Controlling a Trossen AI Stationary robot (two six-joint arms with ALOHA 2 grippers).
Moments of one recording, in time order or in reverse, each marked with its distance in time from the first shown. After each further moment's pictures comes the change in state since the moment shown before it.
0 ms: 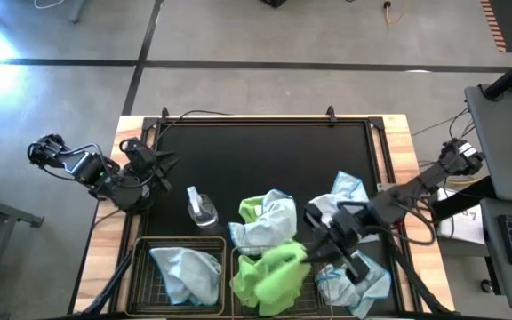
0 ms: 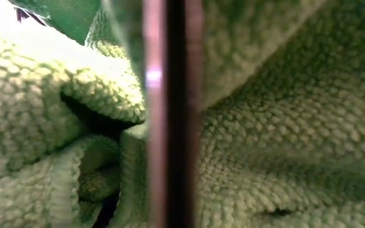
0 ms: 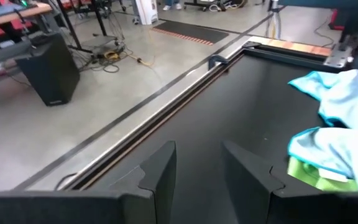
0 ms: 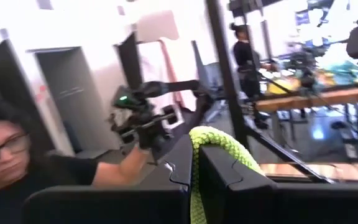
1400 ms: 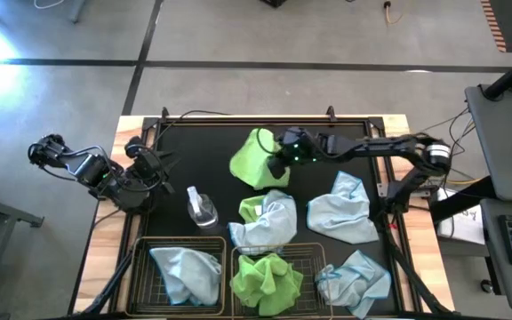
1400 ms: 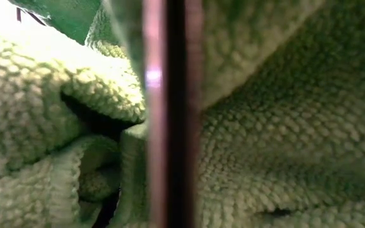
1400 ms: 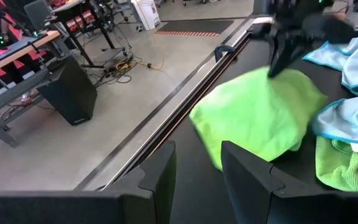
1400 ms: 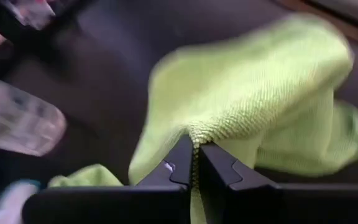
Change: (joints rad) left arm 0.000 0.027 0.000 -0.025 -0.026 0.153; right arm -0.827 0.307 0.000 -0.585 -0.003 0.195
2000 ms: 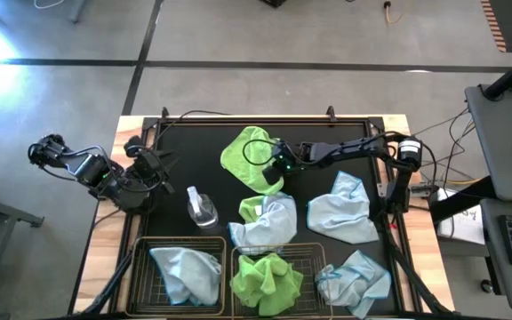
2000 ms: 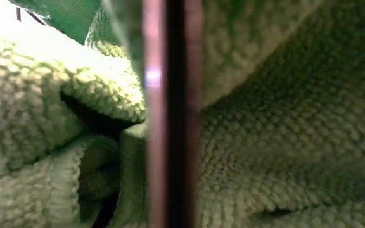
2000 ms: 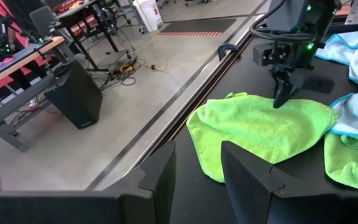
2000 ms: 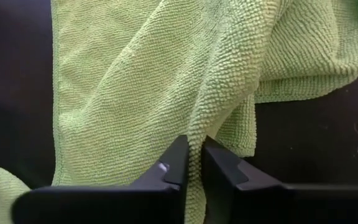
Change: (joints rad) left arm 0.000 0.000 0.000 -0.011 -0.014 0.031; right arm -0.004 0.234 0.000 -0.012 0.074 0.110
